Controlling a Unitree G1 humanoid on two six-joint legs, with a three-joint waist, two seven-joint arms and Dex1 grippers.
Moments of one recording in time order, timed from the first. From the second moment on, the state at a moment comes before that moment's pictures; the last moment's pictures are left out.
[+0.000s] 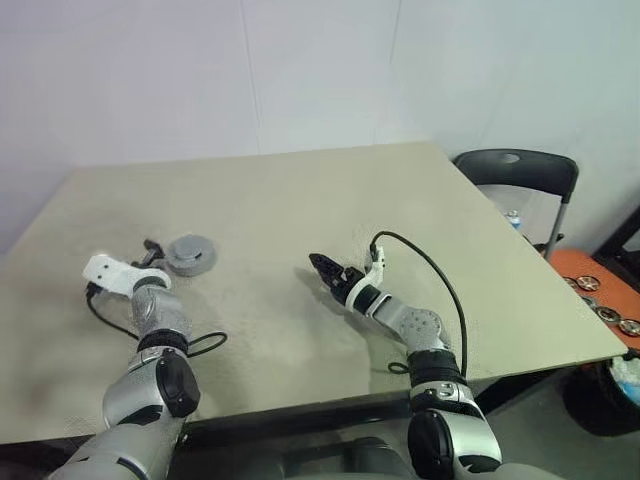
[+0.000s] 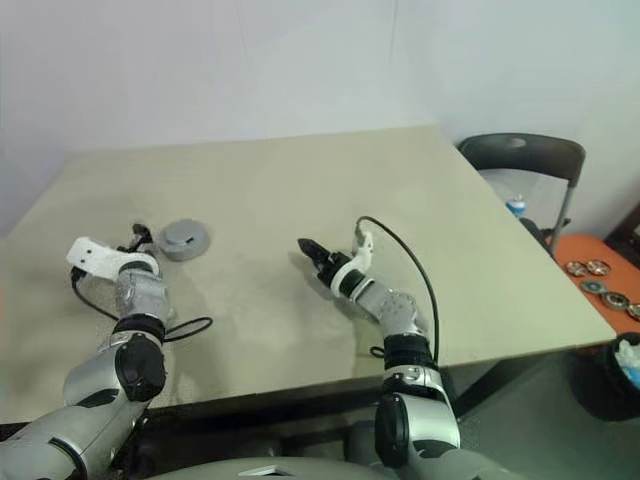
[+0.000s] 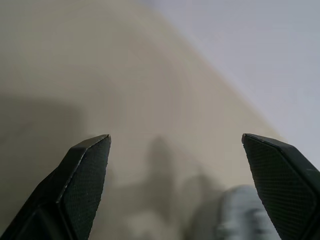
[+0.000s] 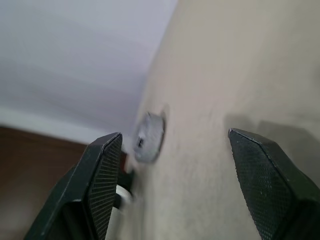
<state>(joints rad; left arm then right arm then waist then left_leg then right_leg) -0.73 0.28 0.63 1.17 -0.51 -0.39 -0.10 -0.52 0.11 -0.31 0.50 0.75 0.76 0.40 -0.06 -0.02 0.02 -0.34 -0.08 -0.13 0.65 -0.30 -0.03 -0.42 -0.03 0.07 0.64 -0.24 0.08</state>
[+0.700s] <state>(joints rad) -0.31 0.35 0.17 0.38 -0.44 -0.01 -1.01 -0.41 -0.21 0.08 0.16 0.31 0.43 0.57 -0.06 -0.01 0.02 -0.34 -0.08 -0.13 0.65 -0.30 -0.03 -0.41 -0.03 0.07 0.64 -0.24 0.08</state>
